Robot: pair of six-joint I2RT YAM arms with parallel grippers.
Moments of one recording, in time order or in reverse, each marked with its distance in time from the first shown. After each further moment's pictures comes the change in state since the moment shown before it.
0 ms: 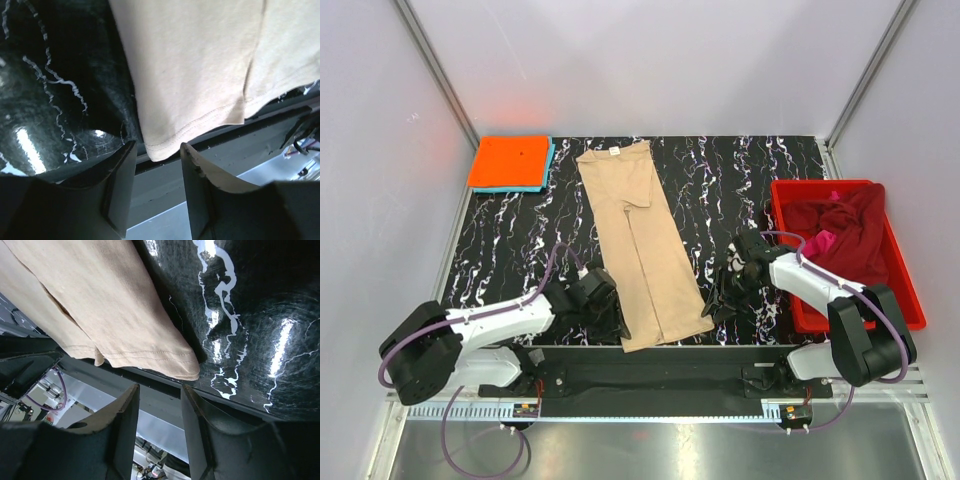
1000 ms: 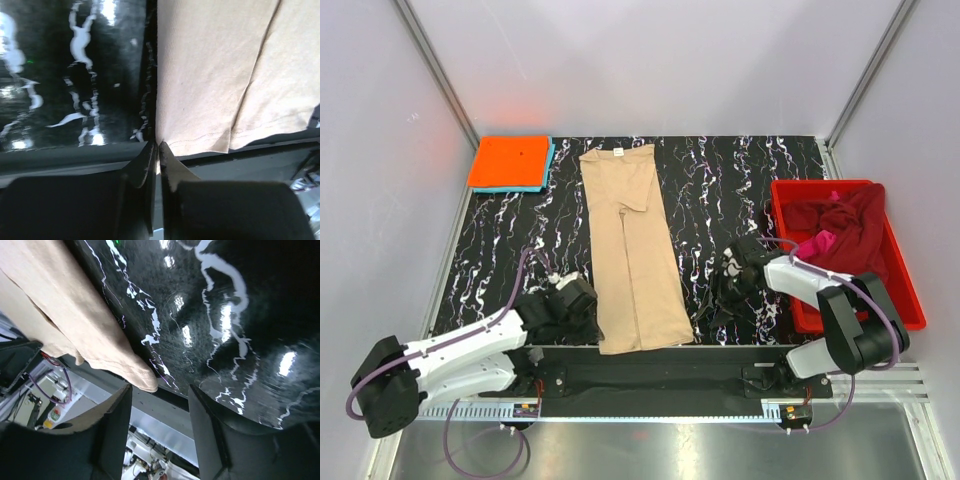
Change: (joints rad) left arm -0.012 -0.267 -0.067 -0.223 -0.214 -0.098; right arm -0.003 0.051 -0.051 0.108 -0.058 0.016
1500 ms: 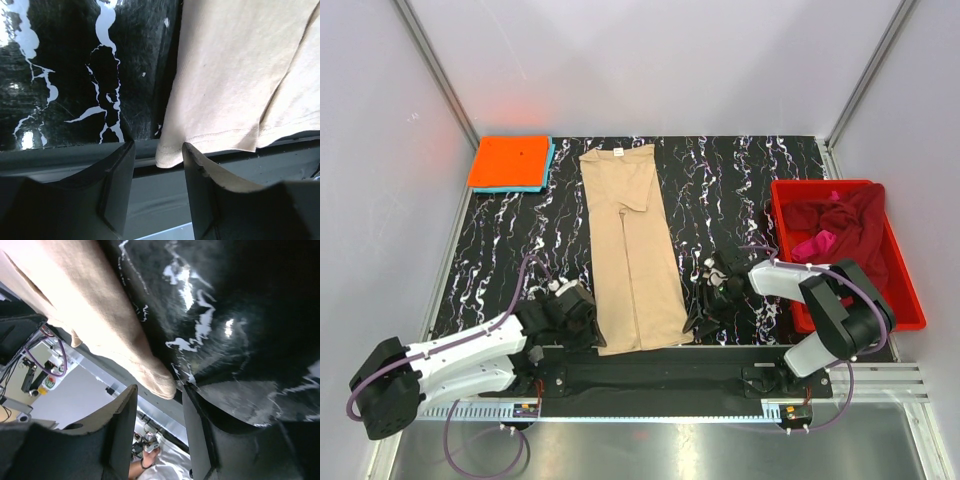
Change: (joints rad) left arm 0.000 -0.031 -0.068 0.004 0.032 0.005; right arm 0.134 0.110 -0.035 0.135 -0.115 0.031
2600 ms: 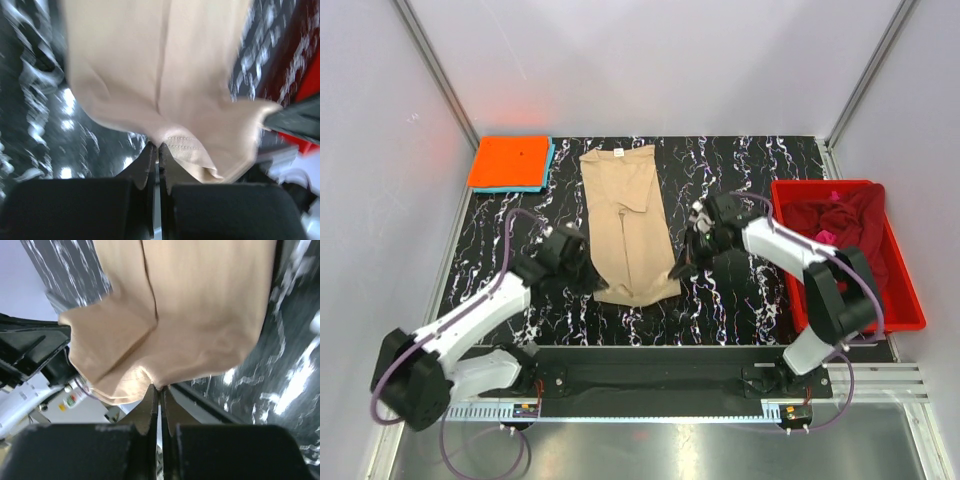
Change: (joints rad) left arm 0.277 0.159 0.332 0.056 0.095 0.175; right arm -0.008 0.051 0.402 -0.095 0.014 0.020
